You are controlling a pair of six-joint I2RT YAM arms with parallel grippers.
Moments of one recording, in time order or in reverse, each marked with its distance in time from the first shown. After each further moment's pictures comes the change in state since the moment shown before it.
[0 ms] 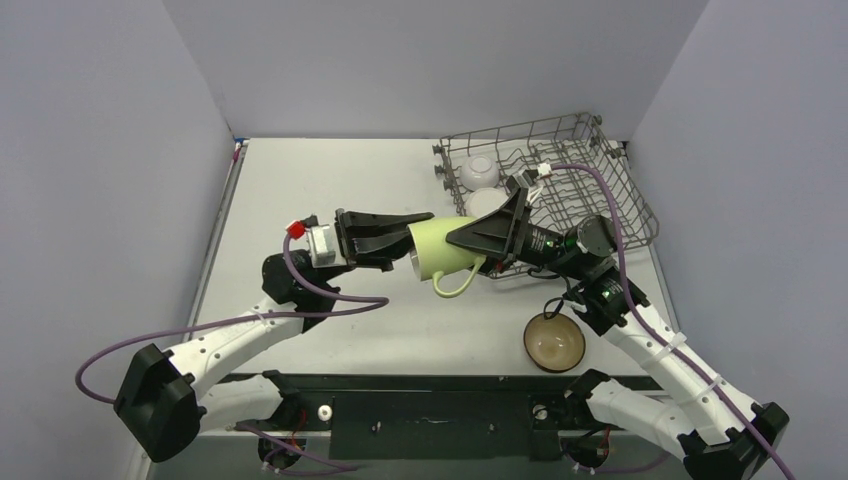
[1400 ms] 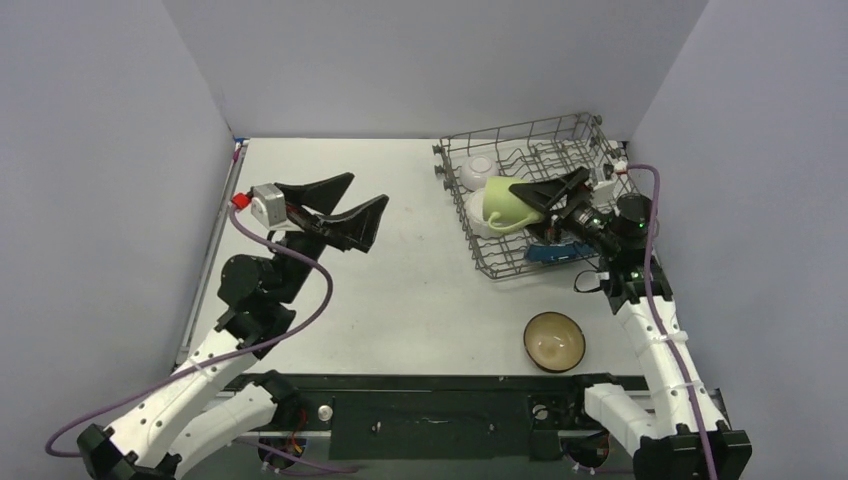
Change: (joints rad) left arm 0.072 -0.328 -0.028 -0.600 -0.555 -0.117; right arm -0.499 0.003 -0.073 -0.183 -0.010 -0.096
